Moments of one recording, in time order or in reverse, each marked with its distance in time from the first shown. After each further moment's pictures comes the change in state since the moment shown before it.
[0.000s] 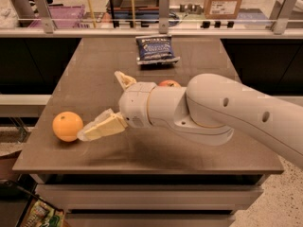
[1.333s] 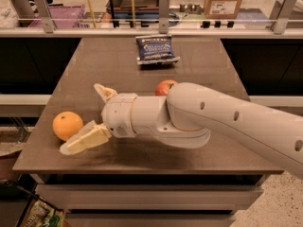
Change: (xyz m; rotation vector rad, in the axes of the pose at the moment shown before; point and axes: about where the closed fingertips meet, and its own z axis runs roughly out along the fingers) arm 0.008 0.036 0.040 -0.143 -0.058 0.036
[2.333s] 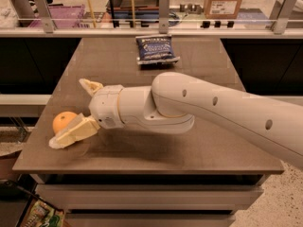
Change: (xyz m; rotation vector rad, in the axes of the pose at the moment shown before) arm -0.014 -0.004 0.032 -0.081 -0.025 -0.033
